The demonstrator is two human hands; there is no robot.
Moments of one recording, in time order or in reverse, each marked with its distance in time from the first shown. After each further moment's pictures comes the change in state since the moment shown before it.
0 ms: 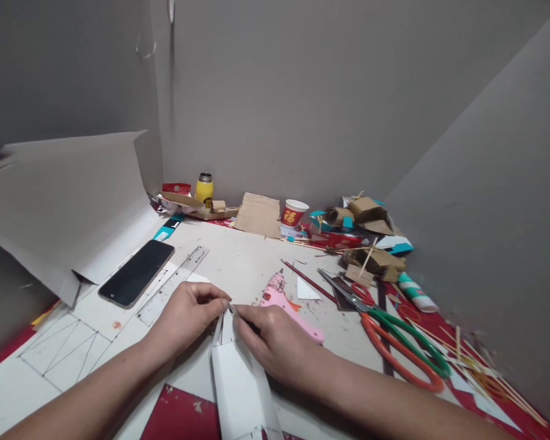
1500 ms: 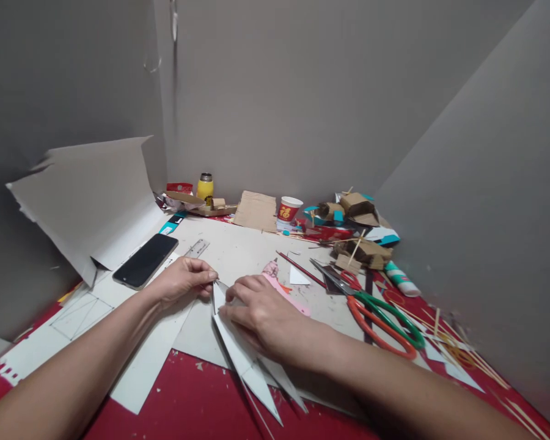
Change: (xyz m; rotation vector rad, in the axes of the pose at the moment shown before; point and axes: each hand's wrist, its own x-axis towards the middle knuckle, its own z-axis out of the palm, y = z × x) left_hand 0.013 -0.005 -0.029 -0.238 -0.205 -0.044; right_hand -0.011 -0.017 -0.020 -0.470 -0.074 -0.436
